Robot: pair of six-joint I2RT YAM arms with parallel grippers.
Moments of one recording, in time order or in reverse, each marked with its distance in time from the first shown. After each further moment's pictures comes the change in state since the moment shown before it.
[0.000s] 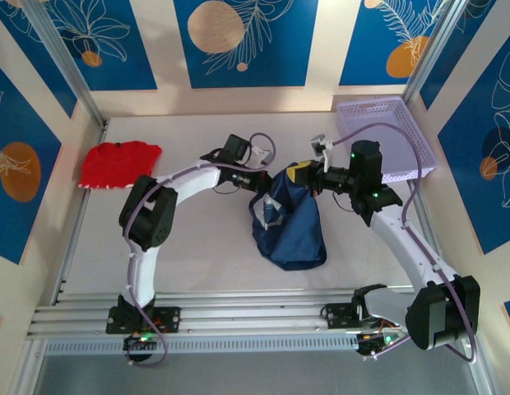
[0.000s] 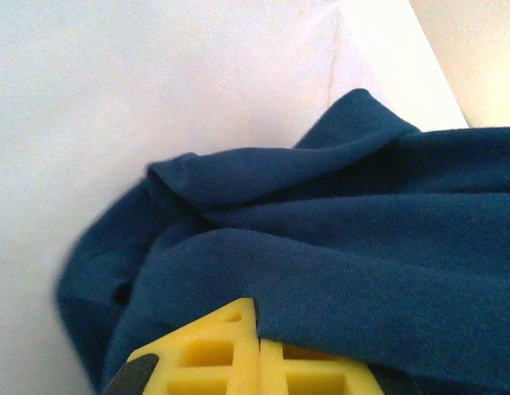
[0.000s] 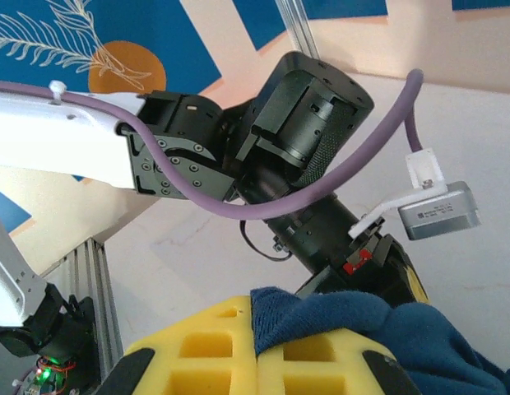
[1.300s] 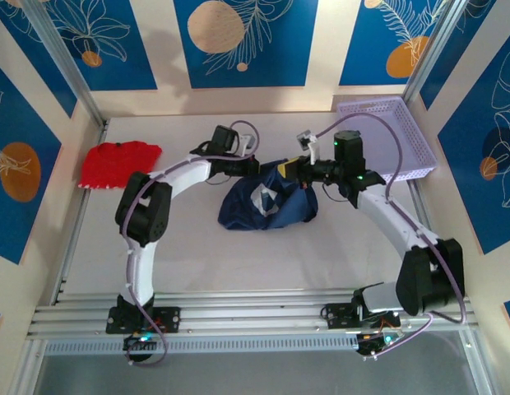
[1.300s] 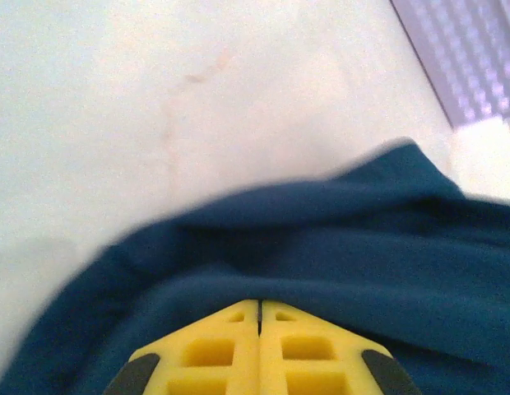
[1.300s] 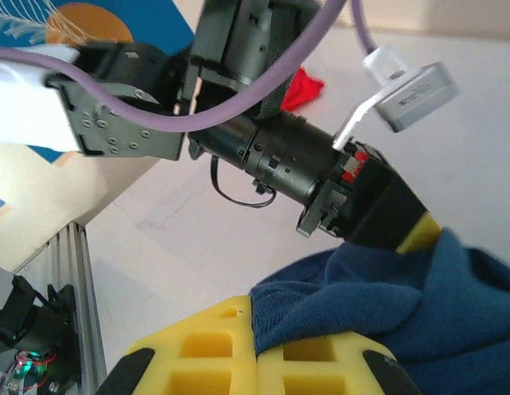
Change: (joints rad) left arm 0.097 0.006 0.007 0.101 -0.215 -0.159; right arm 0.009 0.176 0.105 -0.051 0.021 -0.058
